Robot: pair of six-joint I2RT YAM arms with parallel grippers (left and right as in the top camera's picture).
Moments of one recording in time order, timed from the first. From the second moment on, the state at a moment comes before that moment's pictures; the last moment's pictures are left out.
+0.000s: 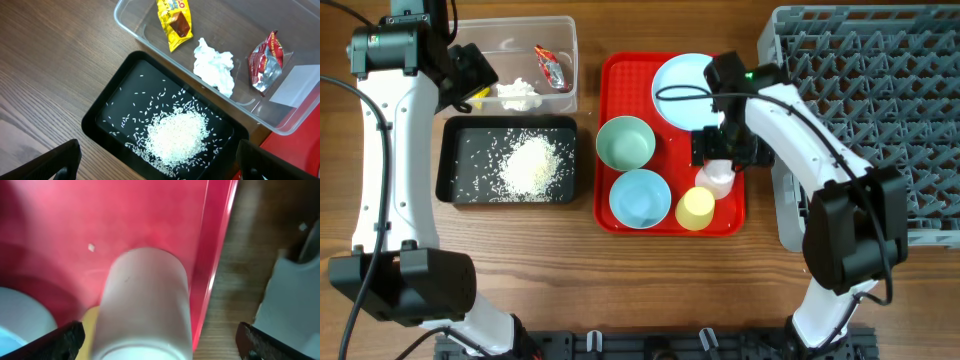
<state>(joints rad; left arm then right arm) 0.07 1.79 1.90 -1.32 -0.22 -0.52 0.33 1.95 1.49 -1.17 0.00 0.32</state>
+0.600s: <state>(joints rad) 0.07 1.79 1.90 -1.32 -0.22 -0.52 0.38 1.95 1.32 -1.00 -0.03 0.43</state>
